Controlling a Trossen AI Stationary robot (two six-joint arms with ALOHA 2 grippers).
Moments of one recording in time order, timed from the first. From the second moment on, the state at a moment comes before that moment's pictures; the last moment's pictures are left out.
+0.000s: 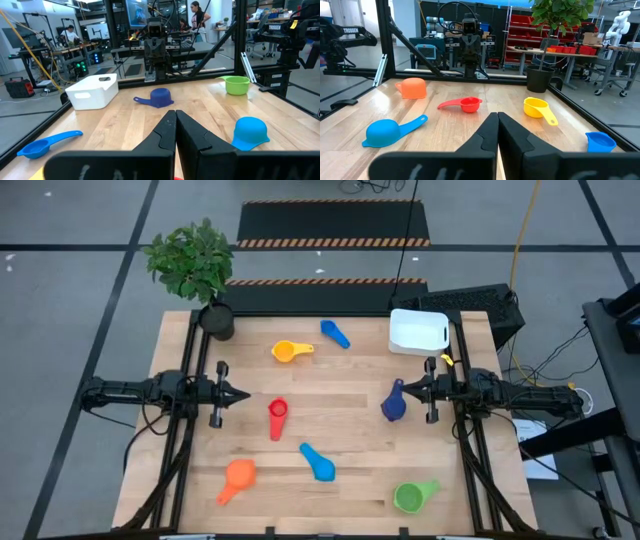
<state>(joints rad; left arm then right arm) -0.05 0.01 0.01 0.01 0.01 0.12 -0.04 0.02 0.01 0.01 0.00 -0.07</state>
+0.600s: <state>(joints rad) -0.05 0.01 0.01 0.10 0.01 -0.08 -0.04 0.02 0.01 0.01 0.00 -0.07</state>
